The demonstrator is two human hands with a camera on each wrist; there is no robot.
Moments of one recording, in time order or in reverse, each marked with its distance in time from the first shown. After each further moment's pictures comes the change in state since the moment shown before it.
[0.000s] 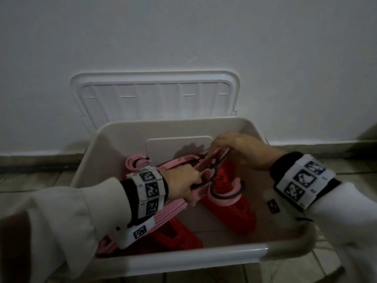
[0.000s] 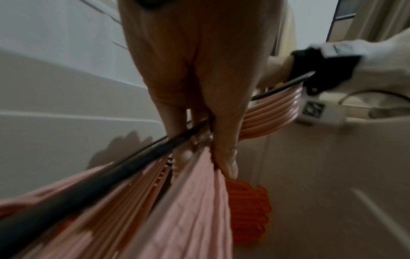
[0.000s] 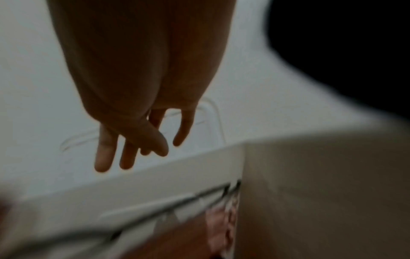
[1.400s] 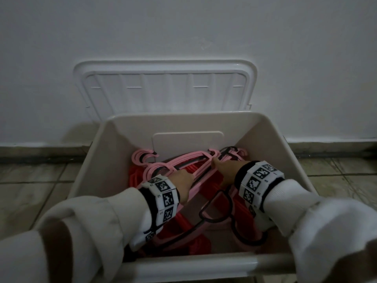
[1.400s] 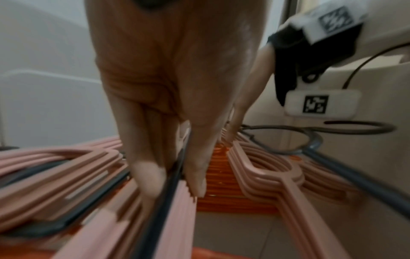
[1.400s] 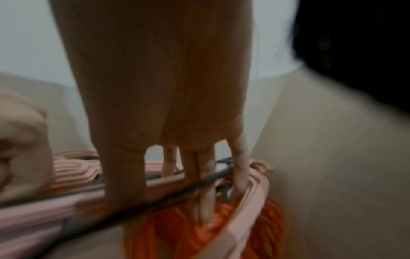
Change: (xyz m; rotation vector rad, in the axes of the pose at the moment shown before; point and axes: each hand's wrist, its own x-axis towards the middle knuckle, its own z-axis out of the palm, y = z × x) left_hand 0.016 -0.026 0.041 0.065 -0.130 -0.350; right_hand 0.054 0.005 0.084 -0.120 -0.568 0.489
